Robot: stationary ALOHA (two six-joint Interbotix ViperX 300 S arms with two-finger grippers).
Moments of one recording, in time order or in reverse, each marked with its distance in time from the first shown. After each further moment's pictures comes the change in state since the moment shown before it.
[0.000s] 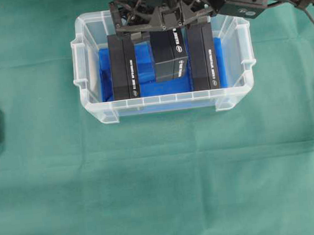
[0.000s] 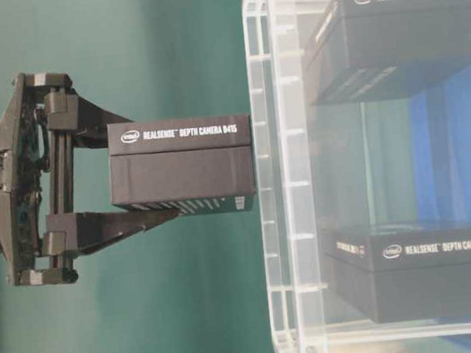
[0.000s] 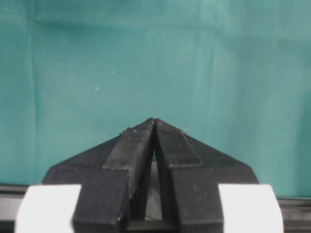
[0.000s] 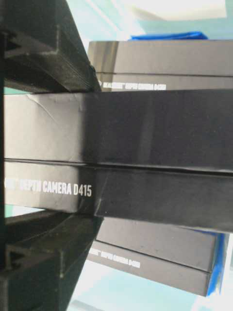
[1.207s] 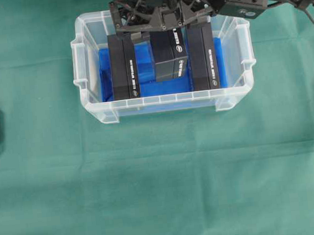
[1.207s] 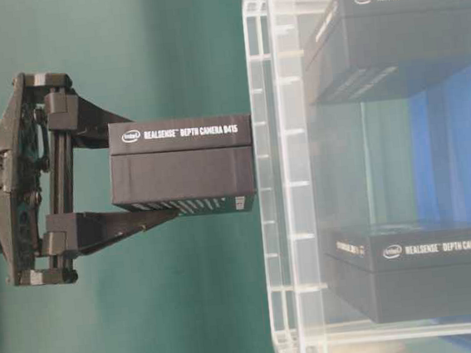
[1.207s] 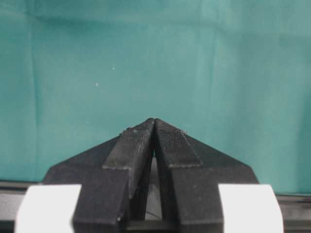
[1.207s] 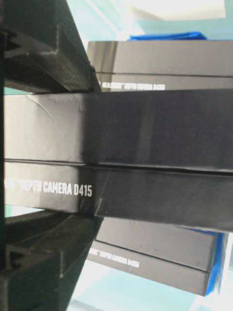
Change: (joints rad) left arm 0.000 -0.002 0.000 0.002 0.012 0.000; right arm 0.002 0.000 0.000 -0.005 -0.002 0.000
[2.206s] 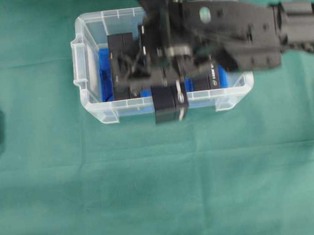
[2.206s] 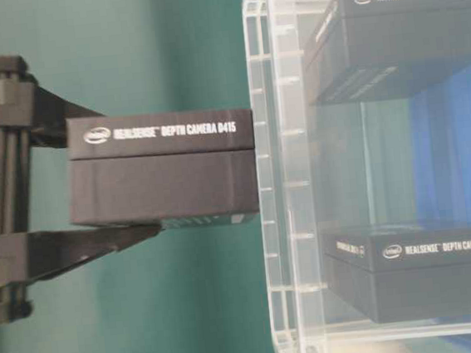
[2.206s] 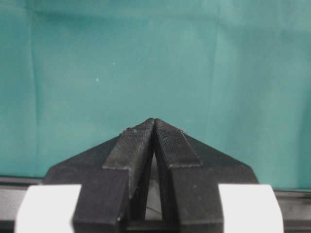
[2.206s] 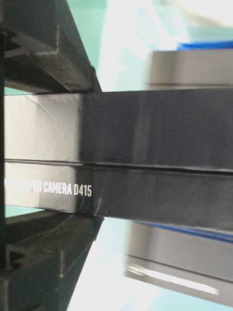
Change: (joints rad) left arm 0.000 0.002 0.000 0.000 0.014 0.000; right arm 0.196 0.000 -0.025 -0.046 0.034 0.206
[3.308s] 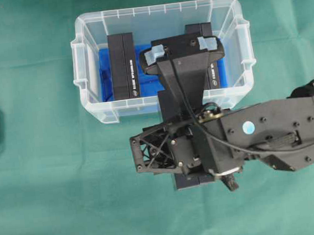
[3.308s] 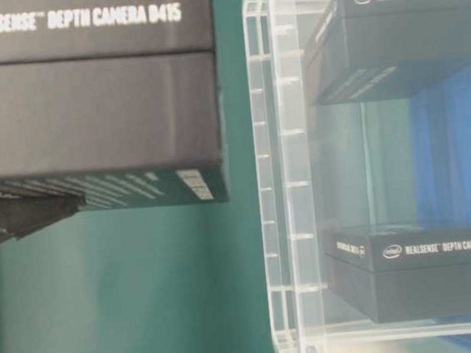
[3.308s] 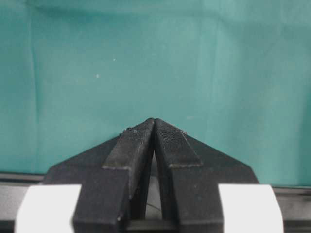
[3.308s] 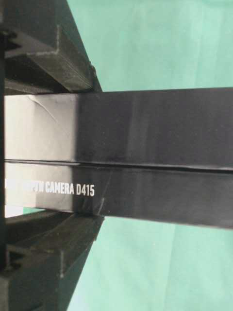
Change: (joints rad) left arm 0.000 0.000 0.000 0.000 0.009 0.000; right arm 0.245 0.000 -0.055 -0.034 0.089 0.239
